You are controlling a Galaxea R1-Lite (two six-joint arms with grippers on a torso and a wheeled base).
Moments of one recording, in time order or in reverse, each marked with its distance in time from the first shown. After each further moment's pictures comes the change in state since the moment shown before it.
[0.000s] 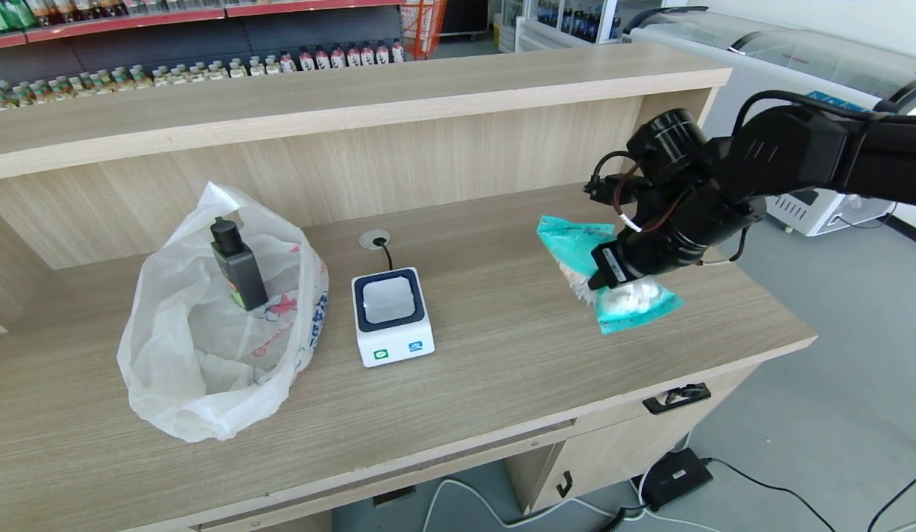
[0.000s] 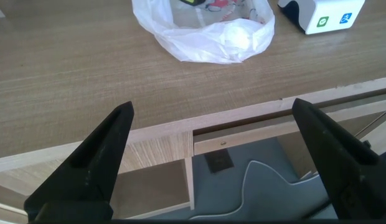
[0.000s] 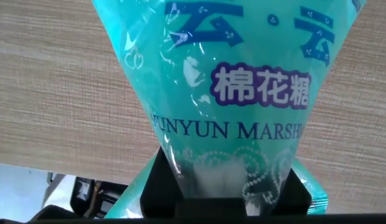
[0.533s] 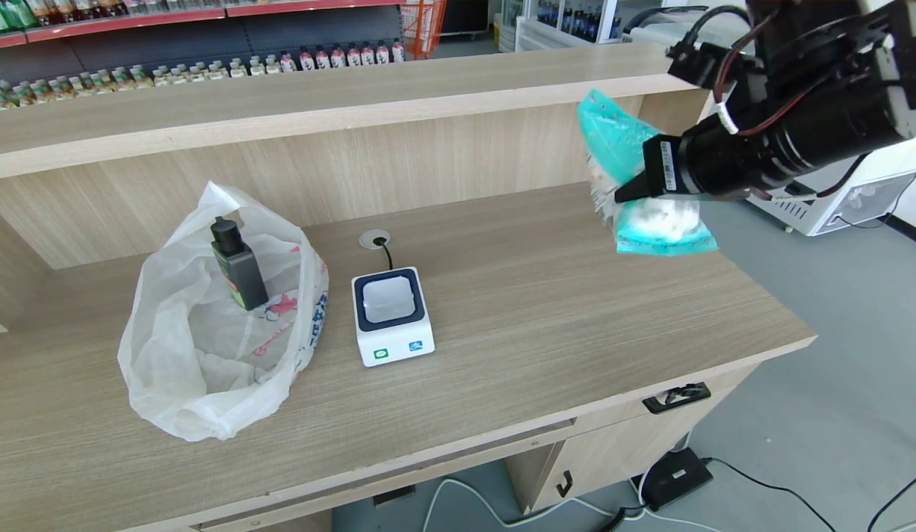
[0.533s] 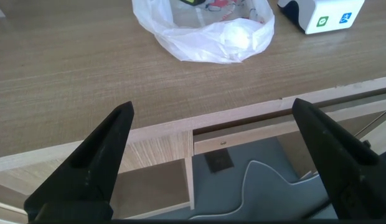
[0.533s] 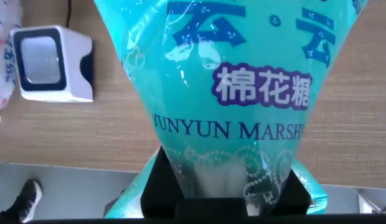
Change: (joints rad) left arm 0.000 0.000 0.000 0.000 0.000 0.000; right arm 0.051 -0.250 0.001 -0.117 -0.028 0.208
